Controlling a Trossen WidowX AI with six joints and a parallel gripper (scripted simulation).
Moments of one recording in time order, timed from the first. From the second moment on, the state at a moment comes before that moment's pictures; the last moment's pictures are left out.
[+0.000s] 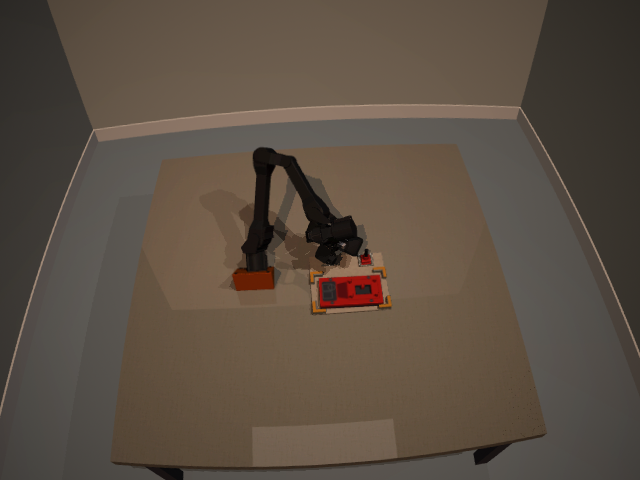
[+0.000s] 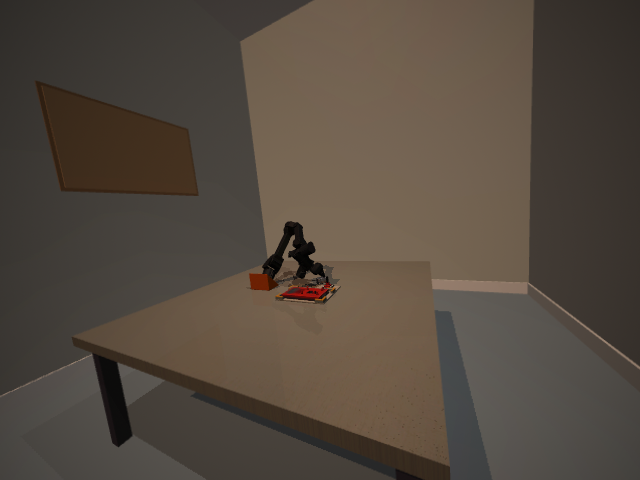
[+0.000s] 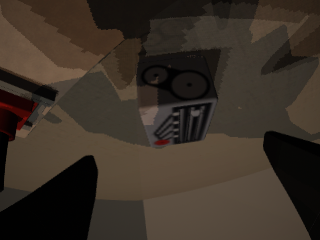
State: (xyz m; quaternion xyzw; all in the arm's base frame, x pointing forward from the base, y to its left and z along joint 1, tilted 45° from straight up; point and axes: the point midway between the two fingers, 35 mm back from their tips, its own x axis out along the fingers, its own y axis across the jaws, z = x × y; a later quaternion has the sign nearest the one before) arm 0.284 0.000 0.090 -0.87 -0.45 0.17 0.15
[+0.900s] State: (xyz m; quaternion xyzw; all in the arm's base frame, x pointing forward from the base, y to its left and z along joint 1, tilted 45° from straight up) arm 0.287 0.000 0.089 -0.87 -0.46 0.14 0.05
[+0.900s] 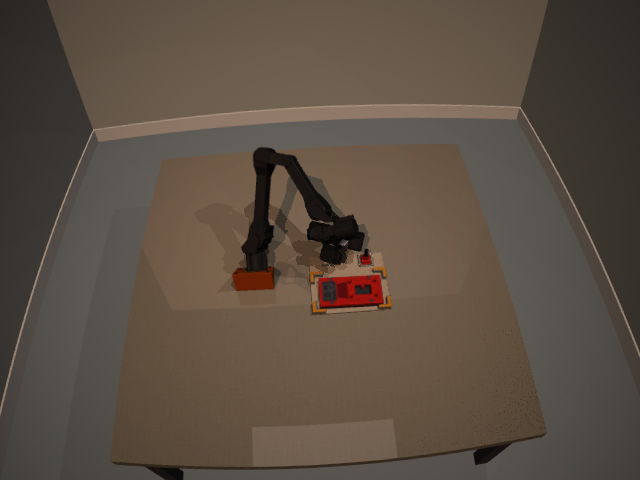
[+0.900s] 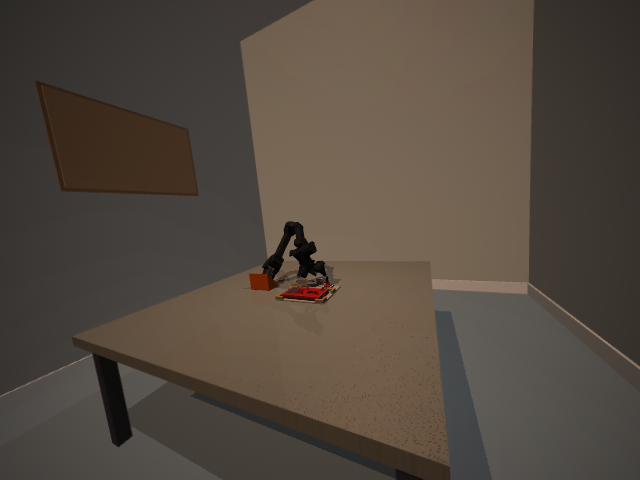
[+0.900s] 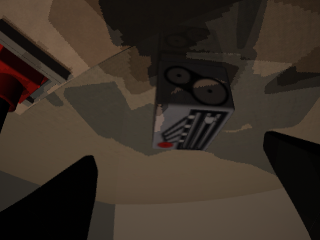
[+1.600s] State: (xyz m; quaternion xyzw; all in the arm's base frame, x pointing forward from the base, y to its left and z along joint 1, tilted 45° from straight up) arm 0.298 -0.002 0.088 -0.81 -0.51 0.04 -0.27
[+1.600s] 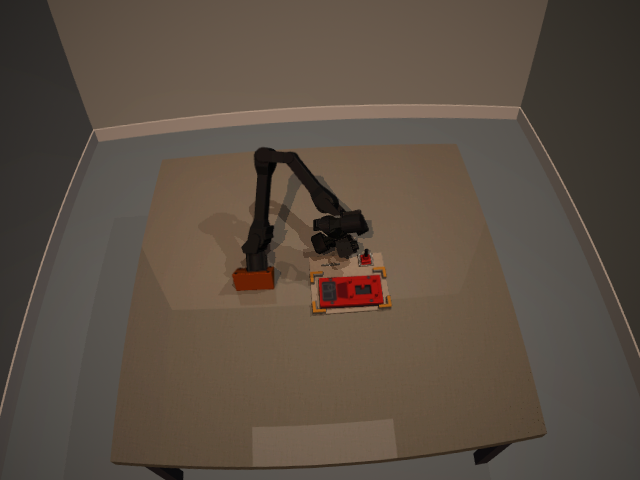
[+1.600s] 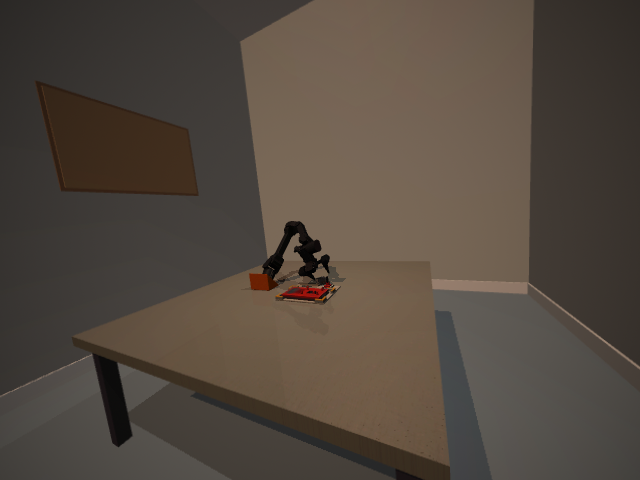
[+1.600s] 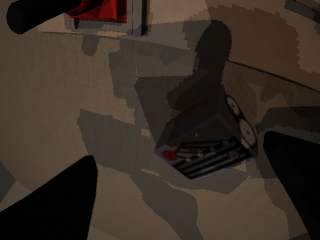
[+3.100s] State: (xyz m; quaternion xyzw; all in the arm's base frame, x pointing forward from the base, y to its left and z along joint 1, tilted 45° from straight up) arm 0.304 -0.006 0.103 -0.34 -0.54 -0.27 -0.73
